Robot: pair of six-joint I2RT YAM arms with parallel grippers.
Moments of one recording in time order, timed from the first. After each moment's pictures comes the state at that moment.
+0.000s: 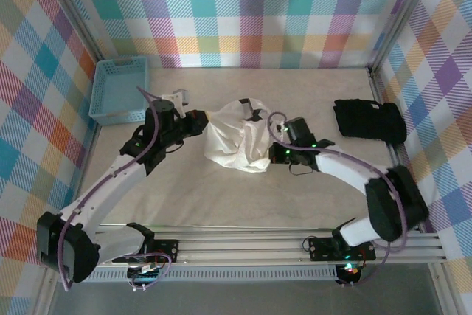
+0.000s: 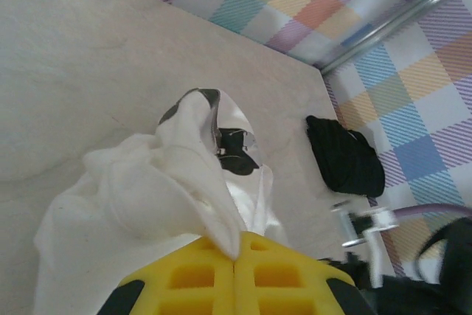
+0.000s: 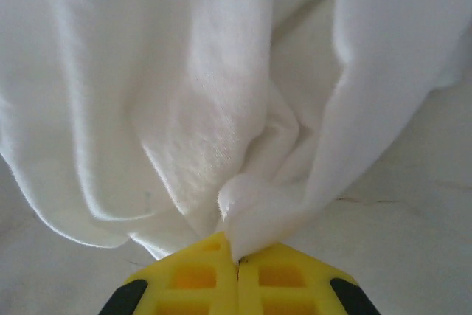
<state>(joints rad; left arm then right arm) -0.42 1.14 0.94 -0.19 0.18 -0.66 0.48 1.40 0.80 -0.29 -0.22 0.47</state>
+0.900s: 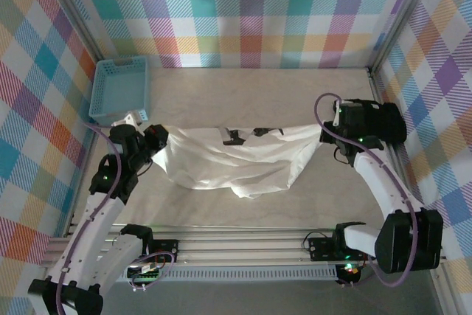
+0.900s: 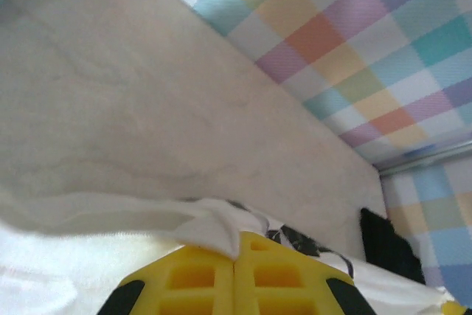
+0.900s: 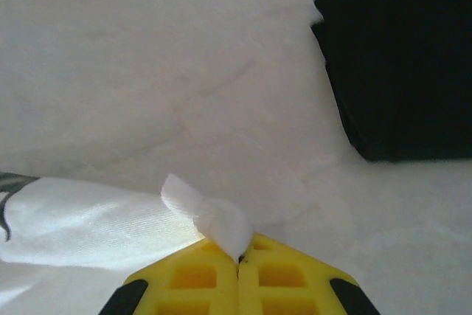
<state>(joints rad) -0.16 0.78 0.72 -0.34 0.11 -0.78 0.08 1.19 0.83 -0.42 0.07 0.20</state>
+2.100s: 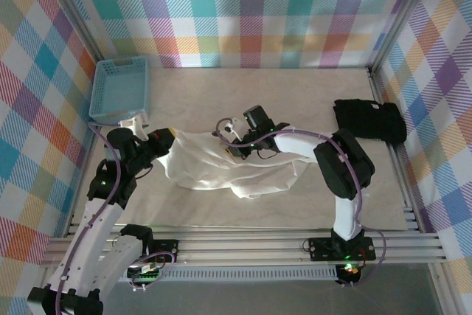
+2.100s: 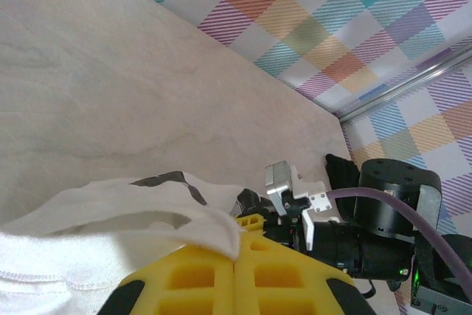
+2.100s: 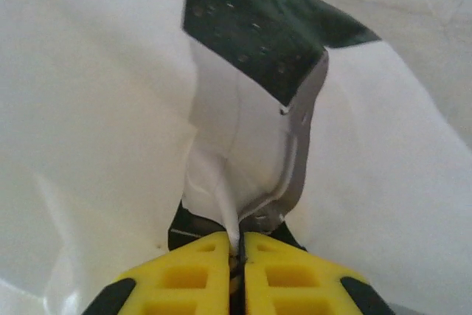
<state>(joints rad) -0.16 0.74 0.72 -0.33 0.28 -0.68 0.66 1.91 1.20 -0.18 -0.43 -0.15</state>
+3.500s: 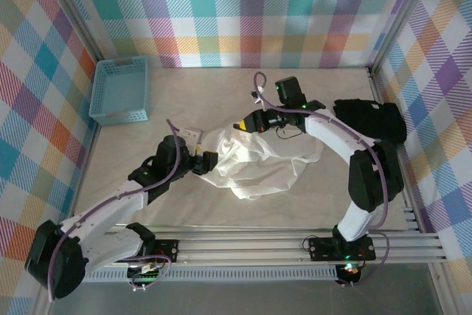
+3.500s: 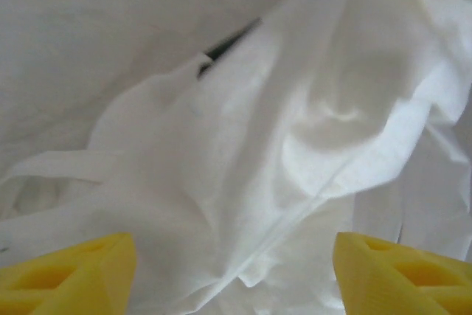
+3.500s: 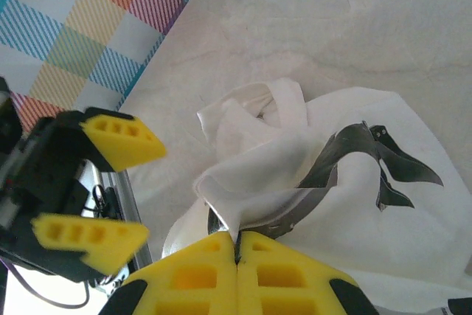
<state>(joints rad) -0.58 1.05 0.59 -0.11 0.06 -0.22 0.46 1.71 1.32 -0.40 -0.82 0.19</state>
